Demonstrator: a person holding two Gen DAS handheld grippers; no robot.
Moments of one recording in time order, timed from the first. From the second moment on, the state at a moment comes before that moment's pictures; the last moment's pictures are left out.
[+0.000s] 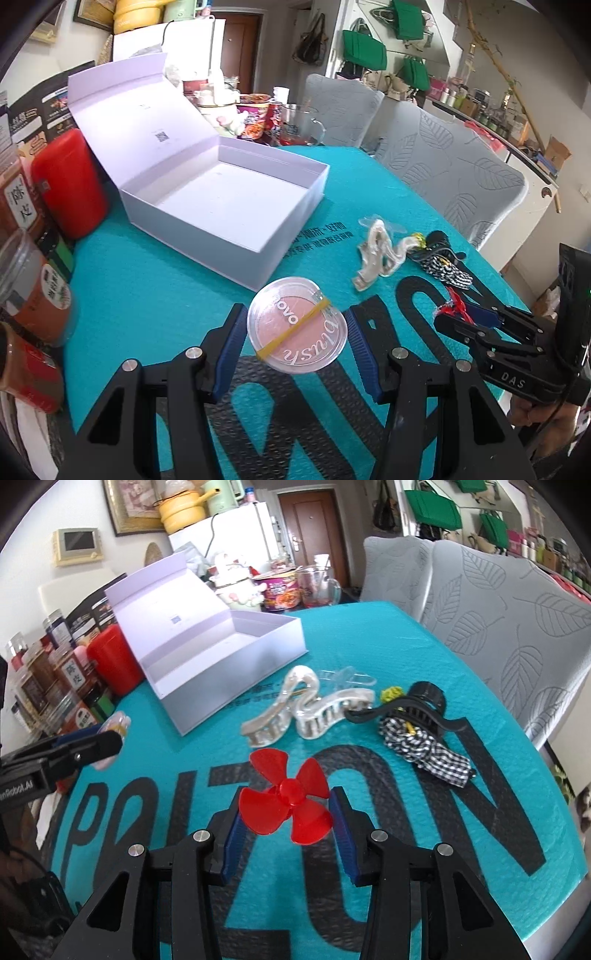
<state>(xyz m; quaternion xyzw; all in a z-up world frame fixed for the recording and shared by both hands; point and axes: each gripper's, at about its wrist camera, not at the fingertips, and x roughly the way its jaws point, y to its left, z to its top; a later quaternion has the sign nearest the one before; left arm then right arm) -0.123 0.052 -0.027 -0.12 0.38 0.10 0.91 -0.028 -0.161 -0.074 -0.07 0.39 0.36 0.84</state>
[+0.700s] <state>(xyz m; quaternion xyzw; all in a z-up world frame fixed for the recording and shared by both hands) -0.088 0.102 0.017 -0.06 0.34 0.16 0.92 -0.004 -0.094 -0.023 -0.10 0.34 0.42 0.83</state>
